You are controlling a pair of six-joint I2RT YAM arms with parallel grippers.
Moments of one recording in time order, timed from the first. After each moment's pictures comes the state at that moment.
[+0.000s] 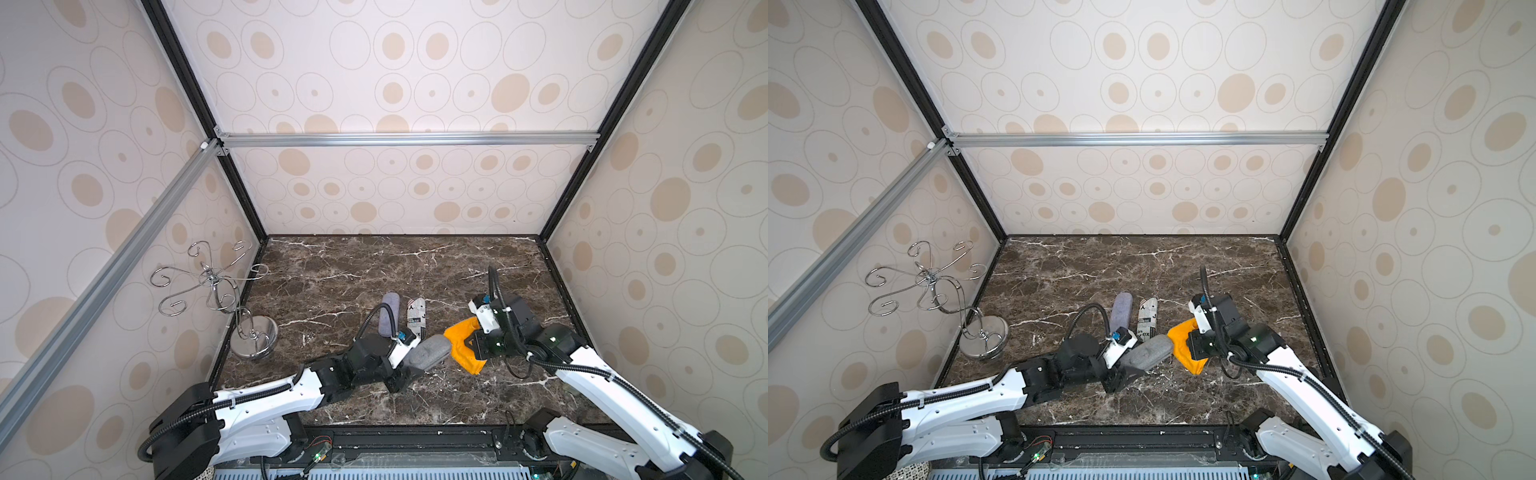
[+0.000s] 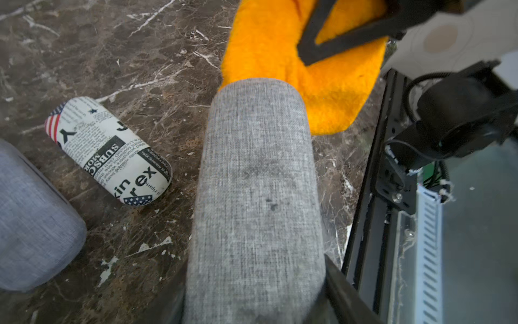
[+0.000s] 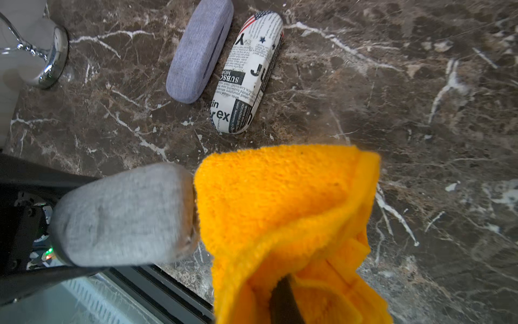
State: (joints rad) left arm -0.97 1.11 0.52 0.06 0.22 -0.22; right arm 0.55 0.93 0.84 -0.84 -0.13 0.34
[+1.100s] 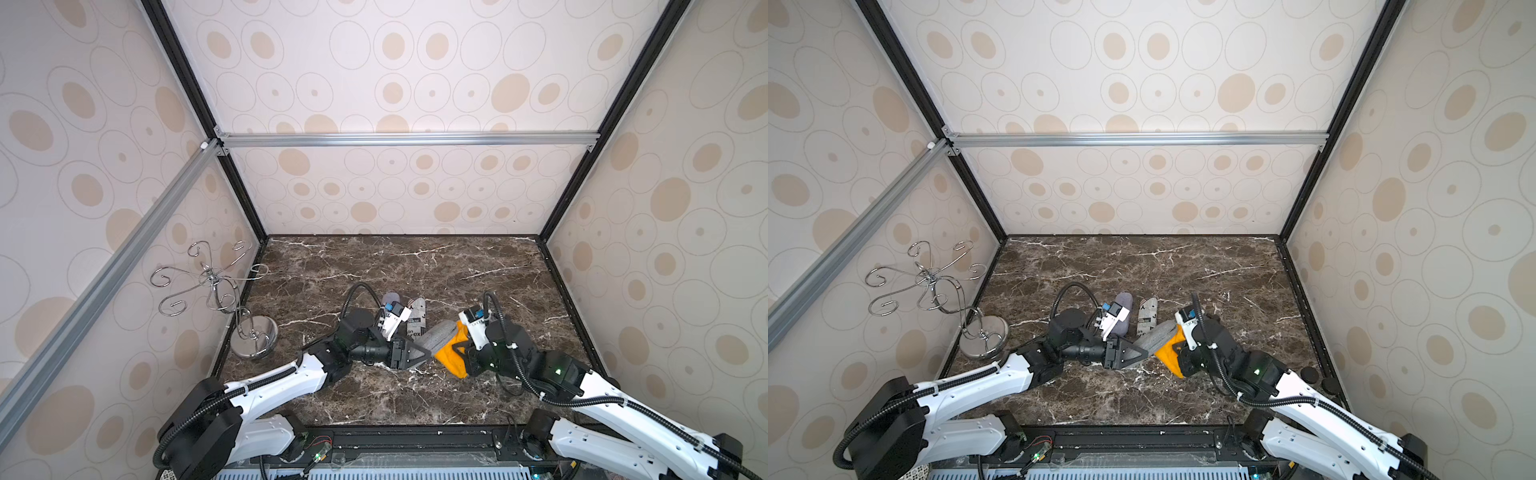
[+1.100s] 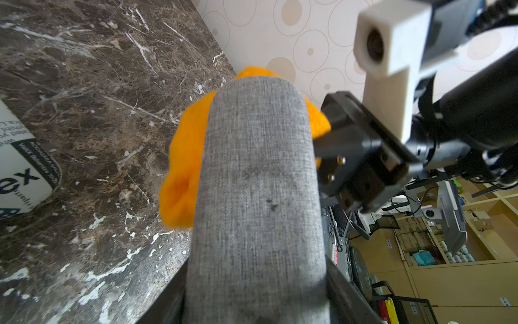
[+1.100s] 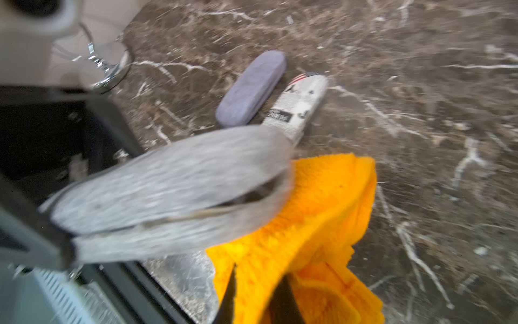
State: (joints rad) left arm -0.78 1.20 0.57 0.24 0.69 -0.67; right arm 0.79 0.79 0.72 -0.63 0.12 0.38
